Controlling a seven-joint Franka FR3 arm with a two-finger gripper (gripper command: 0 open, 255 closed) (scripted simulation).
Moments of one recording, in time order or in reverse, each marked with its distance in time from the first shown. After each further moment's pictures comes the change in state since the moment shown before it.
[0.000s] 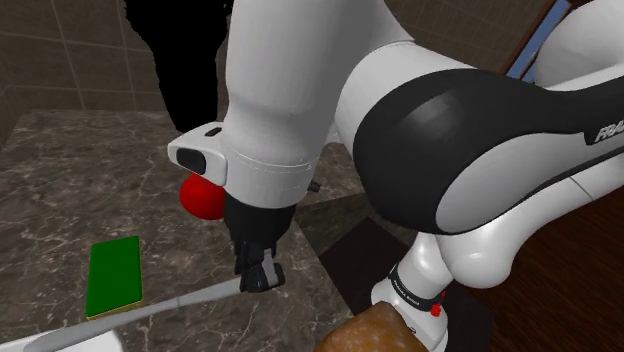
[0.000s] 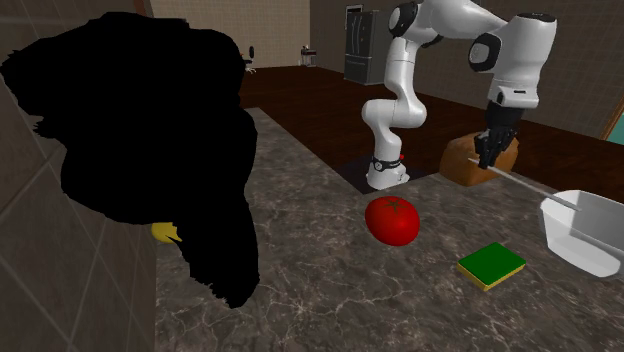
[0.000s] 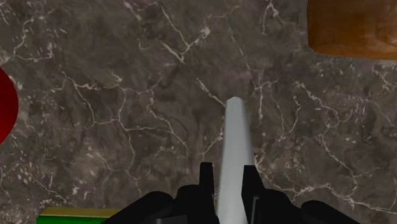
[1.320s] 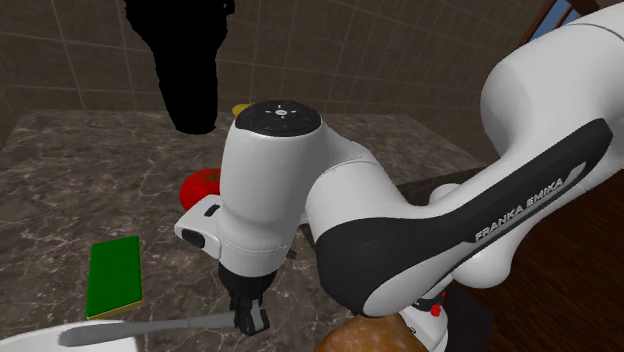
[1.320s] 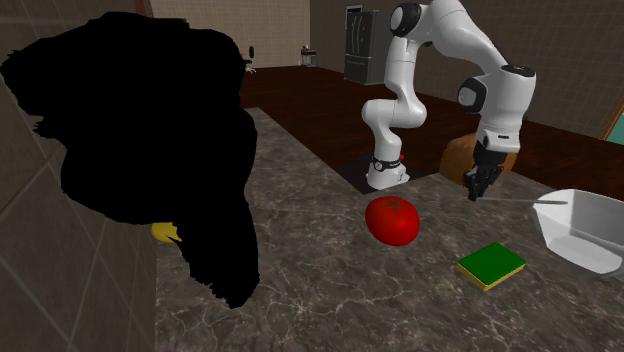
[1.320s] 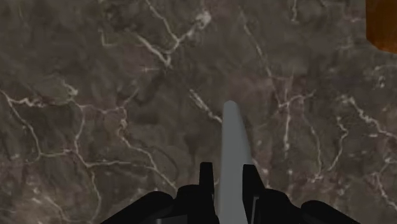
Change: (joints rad) arm -0.008 0.121 0.063 -0.175 -0.018 0.292 0.029
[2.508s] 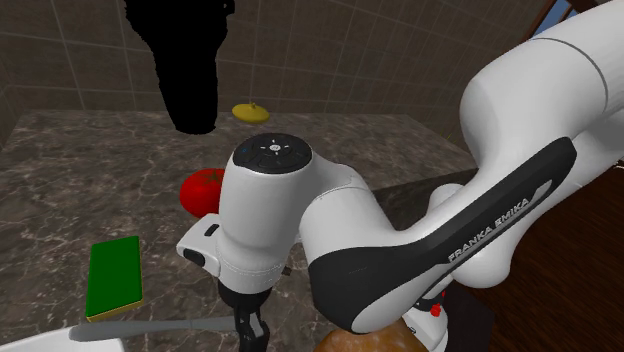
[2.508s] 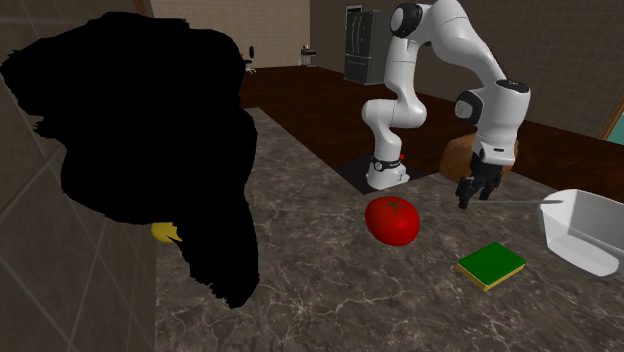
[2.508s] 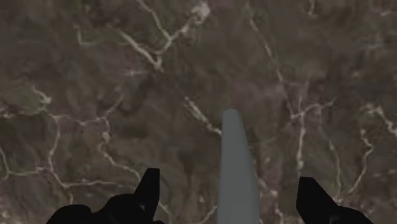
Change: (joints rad) arm -0.009 0.064 0.023 -0.040 -0.026 0.098 0.024
